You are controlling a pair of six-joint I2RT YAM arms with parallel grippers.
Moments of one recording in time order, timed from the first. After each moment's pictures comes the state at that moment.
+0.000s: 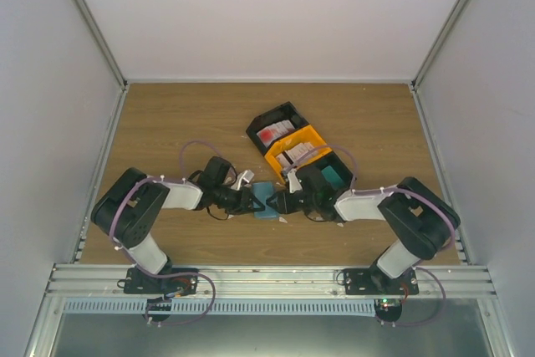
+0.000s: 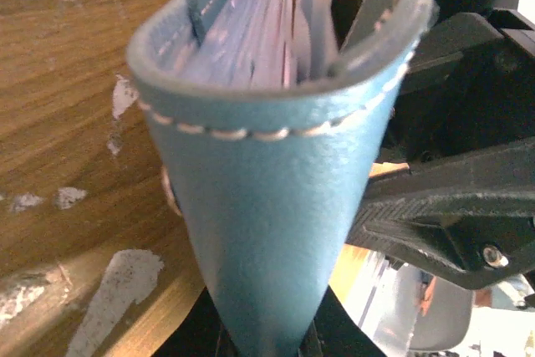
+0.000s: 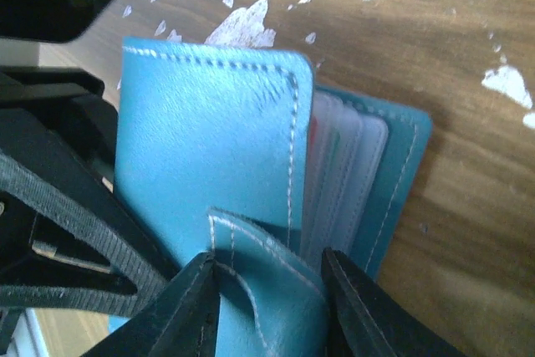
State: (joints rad) left arm -0.51 1.67 0.58 0.16 0.85 -0.64; right arm 0.74 1.61 0.55 0.32 -0.39 0.56
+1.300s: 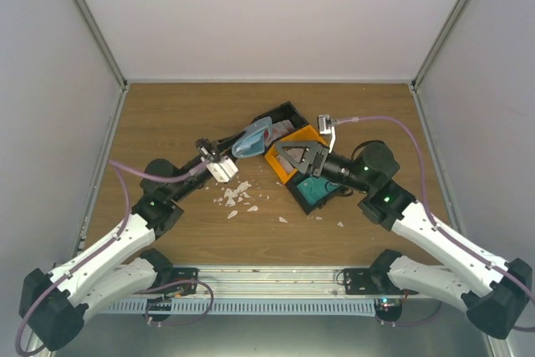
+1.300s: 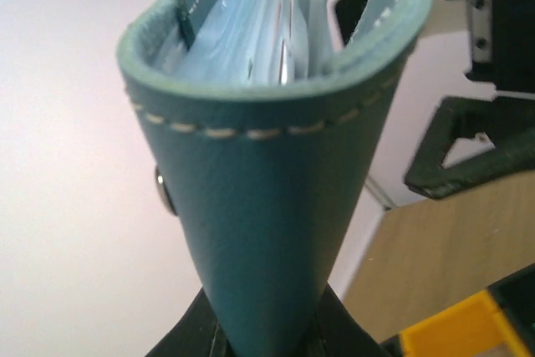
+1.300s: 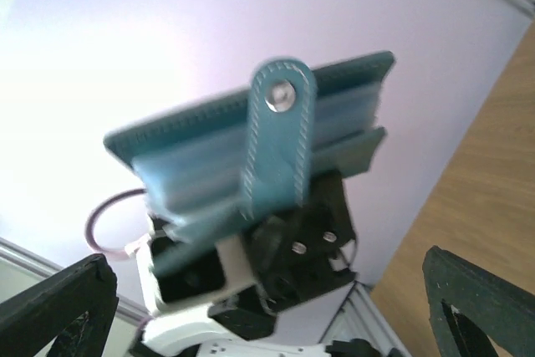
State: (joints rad) left arm -0.62 0.86 0.62 0.51 0.29 0.61; right arm 0.75 0.93 0.80 0.27 -0.47 1.09
